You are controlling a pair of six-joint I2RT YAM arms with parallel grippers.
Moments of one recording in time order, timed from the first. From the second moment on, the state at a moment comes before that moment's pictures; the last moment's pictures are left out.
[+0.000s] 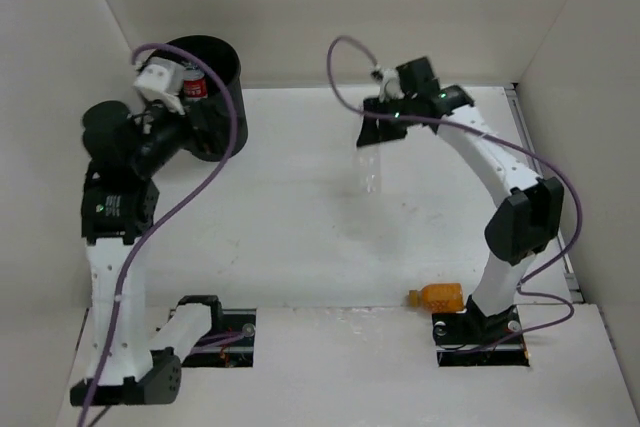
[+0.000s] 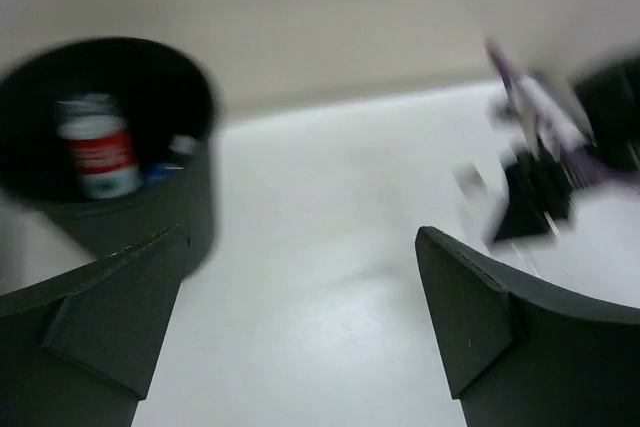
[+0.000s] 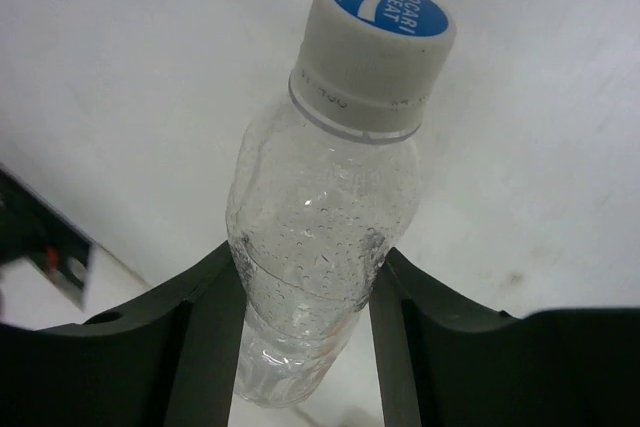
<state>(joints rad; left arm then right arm) 0.11 0.96 1.50 -0.63 0.47 -0.09 0.45 1.80 1.64 -0.86 -0.36 0.18</state>
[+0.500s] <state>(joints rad) -0.69 1.46 1.53 -0.24 0.65 -0.18 0.15 1.57 1.97 -0.66 -0.72 0.31</state>
